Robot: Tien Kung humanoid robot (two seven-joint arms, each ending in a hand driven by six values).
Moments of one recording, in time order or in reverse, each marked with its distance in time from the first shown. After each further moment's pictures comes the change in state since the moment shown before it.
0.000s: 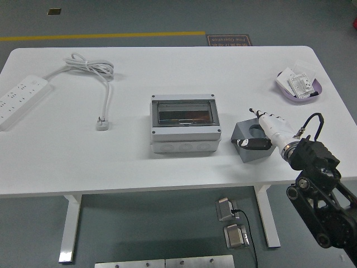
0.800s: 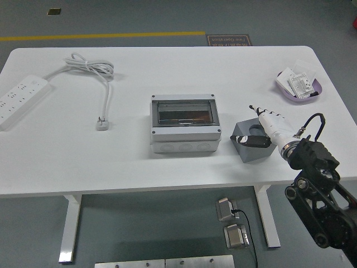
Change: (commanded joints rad) left arm -0.006 0.003 -0.002 0.000 -0.001 0.002 -0.001; right arm -0.004 0.014 0.010 0.005 0.000 -0.070 0.023
